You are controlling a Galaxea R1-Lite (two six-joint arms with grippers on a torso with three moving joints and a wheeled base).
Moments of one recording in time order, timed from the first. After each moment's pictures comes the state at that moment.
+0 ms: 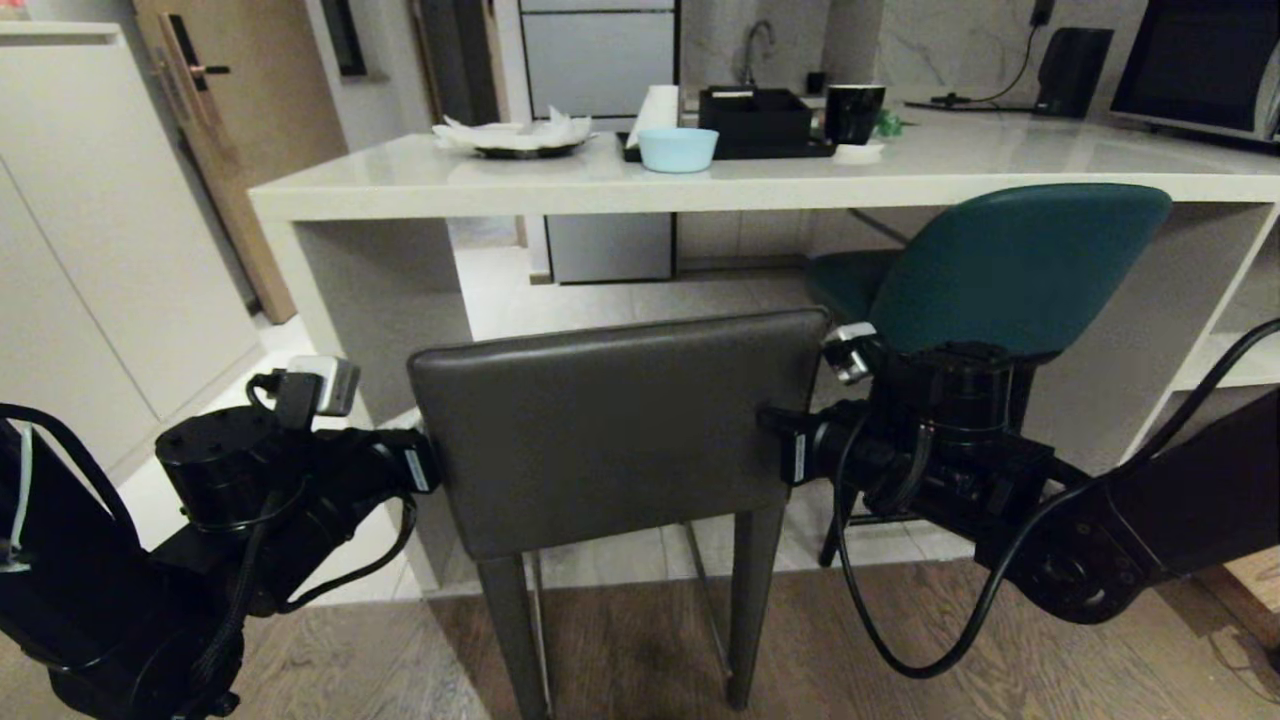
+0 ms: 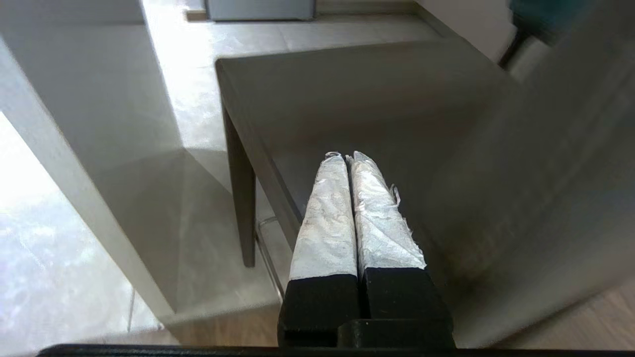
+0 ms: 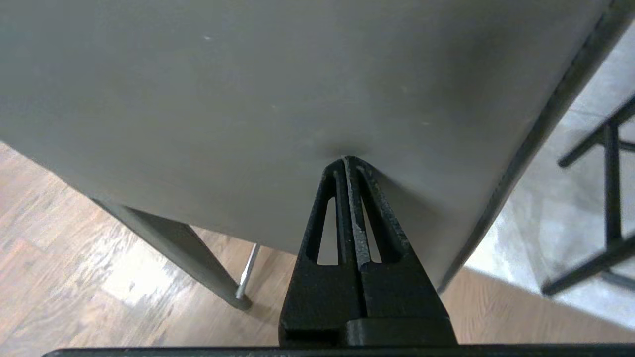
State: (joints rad) left arm -0.24 1.91 -0.44 -1.46 0.01 -0.09; right arm 0.47 1.96 -0.84 -0.93 0.12 0.06
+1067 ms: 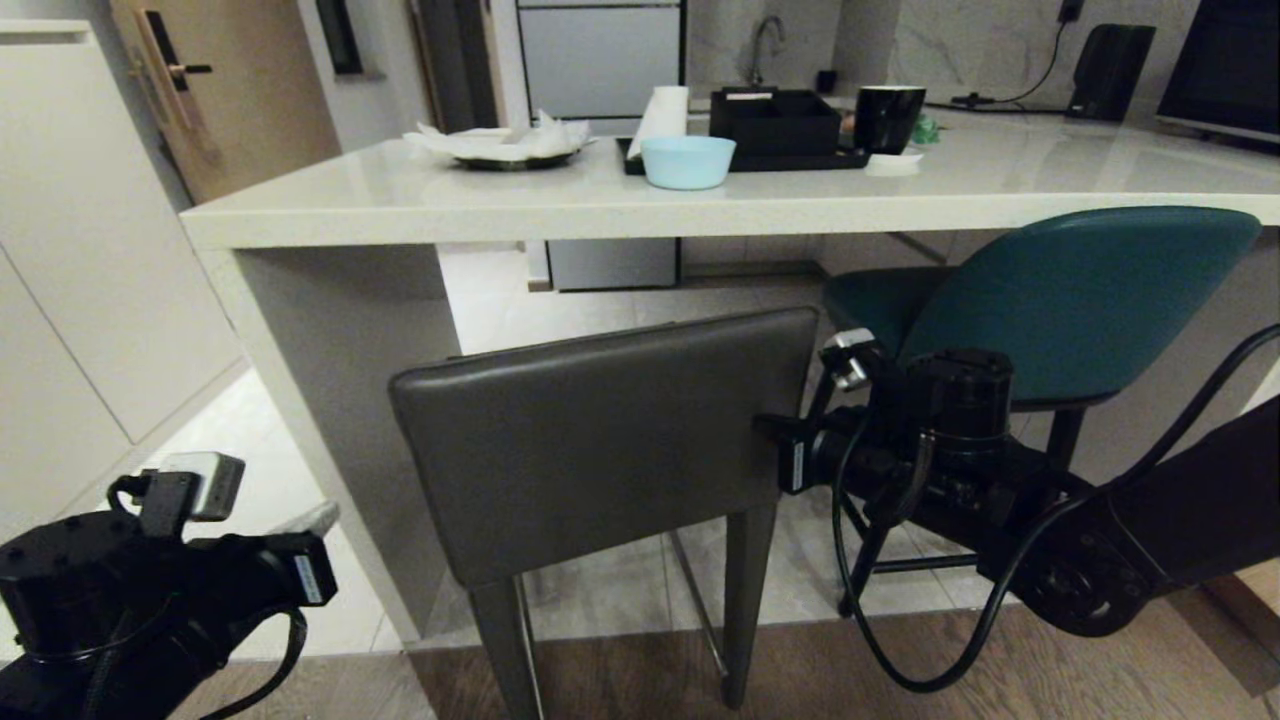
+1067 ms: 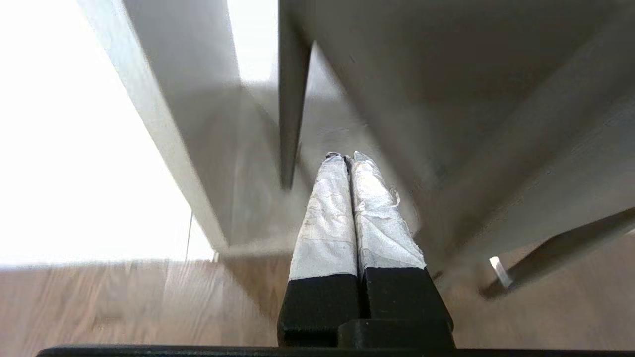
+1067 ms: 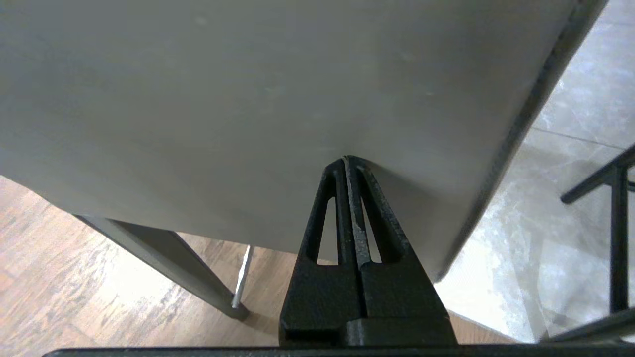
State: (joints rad) left arm -0.09 1.76 -0.05 -1.52 0.01 -0.09; right arm 0.48 1.95 -0.81 -0.96 0.12 0.06
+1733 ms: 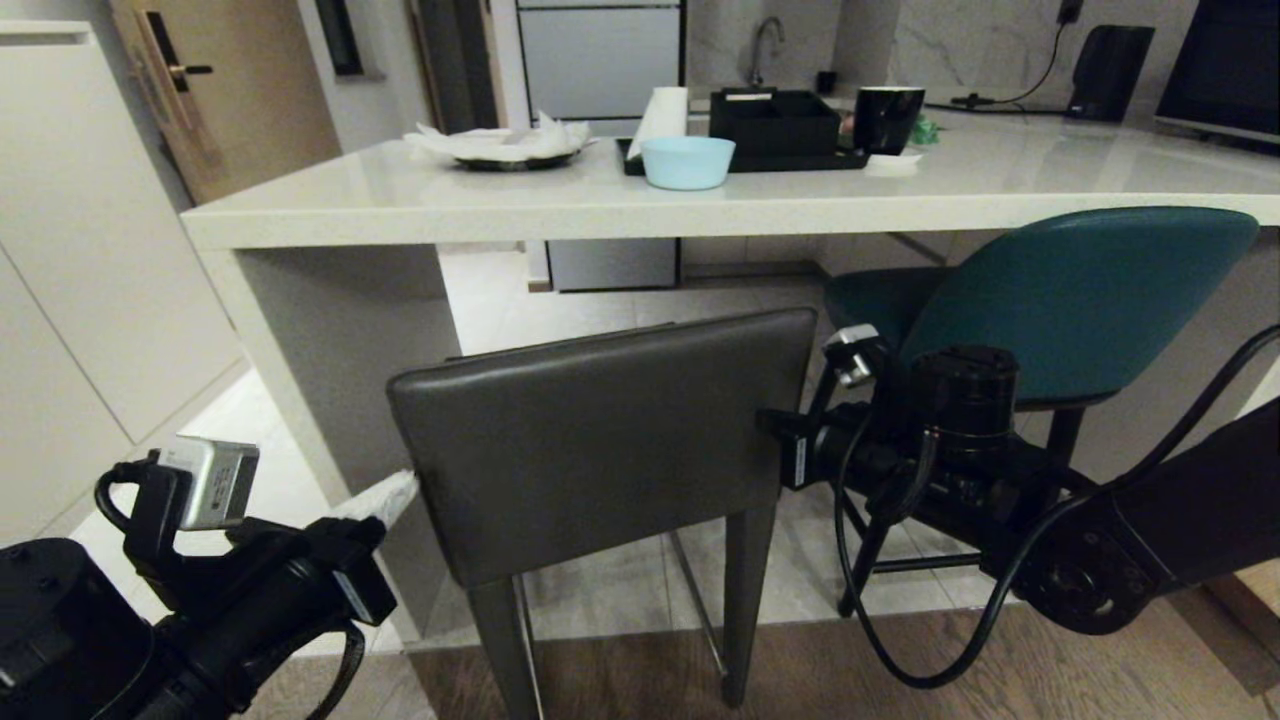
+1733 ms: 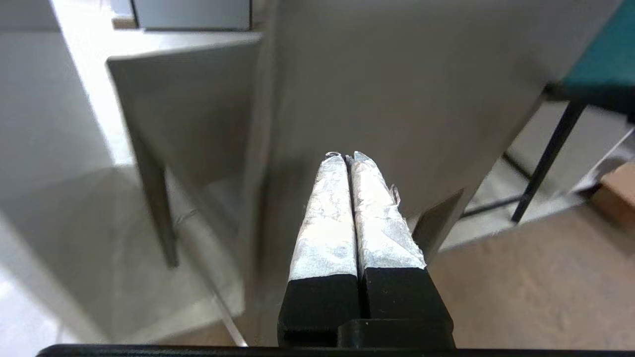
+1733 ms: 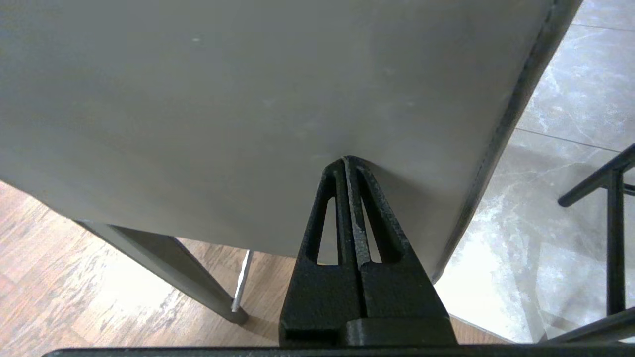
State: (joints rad) left arm -0.47 1.57 -0.07 -1.52 0.09 -0.16; right arm 0.48 1.94 -0.81 -0.95 0.12 0.06
